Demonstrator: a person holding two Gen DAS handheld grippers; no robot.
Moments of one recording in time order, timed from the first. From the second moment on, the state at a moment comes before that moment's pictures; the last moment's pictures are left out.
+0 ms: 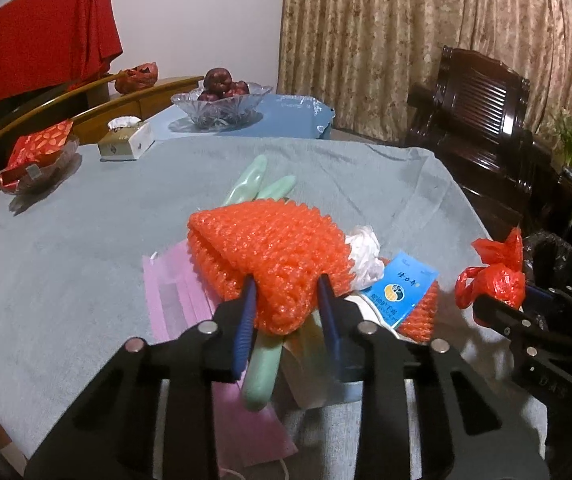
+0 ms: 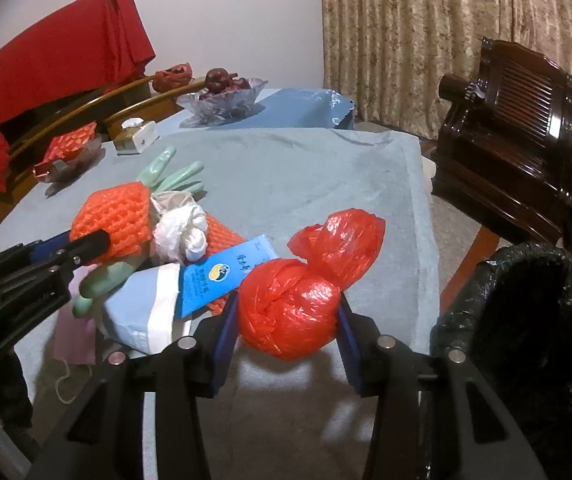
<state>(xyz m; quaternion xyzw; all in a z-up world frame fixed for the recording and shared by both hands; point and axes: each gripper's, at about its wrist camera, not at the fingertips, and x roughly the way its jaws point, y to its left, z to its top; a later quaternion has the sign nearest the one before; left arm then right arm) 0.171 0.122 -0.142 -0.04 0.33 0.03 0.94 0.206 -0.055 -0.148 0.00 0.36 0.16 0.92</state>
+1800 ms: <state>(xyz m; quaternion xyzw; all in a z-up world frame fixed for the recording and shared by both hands) 0.134 -0.149 -0.128 0.03 0.34 -0.29 0.89 0.098 -0.299 -0.109 0.08 0.33 -0.06 0.94</state>
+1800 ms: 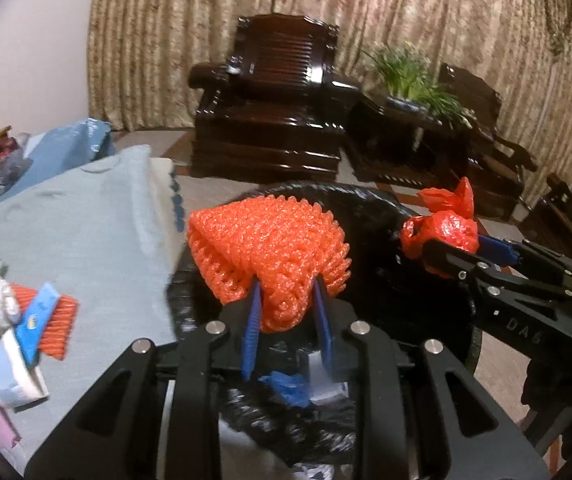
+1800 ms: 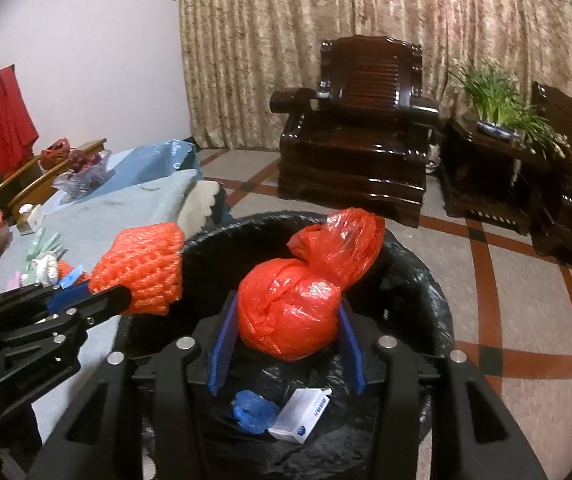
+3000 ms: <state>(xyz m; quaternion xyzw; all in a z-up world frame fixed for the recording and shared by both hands) 0.102 0.074 -0.088 -0.02 0.30 -0.05 0.95 0.126 -0.169 -0.075 0.05 0.29 0.07 0.95</state>
